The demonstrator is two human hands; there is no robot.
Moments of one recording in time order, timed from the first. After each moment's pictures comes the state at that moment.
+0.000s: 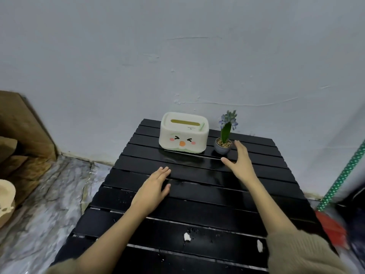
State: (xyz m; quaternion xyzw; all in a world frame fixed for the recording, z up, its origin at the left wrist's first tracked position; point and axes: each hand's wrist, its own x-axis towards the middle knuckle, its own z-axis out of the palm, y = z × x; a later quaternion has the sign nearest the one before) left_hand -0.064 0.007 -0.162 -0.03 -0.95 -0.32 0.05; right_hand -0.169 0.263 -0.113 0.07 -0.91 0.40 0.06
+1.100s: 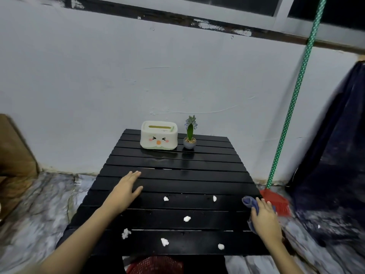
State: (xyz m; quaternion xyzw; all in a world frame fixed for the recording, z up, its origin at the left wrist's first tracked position) left_hand 0.052 -0.005 -0.108 -0.04 -0.95 -0.32 0.04; right_hand 0.074 0.408 -0.150 -0.17 -0.96 0.18 0.09
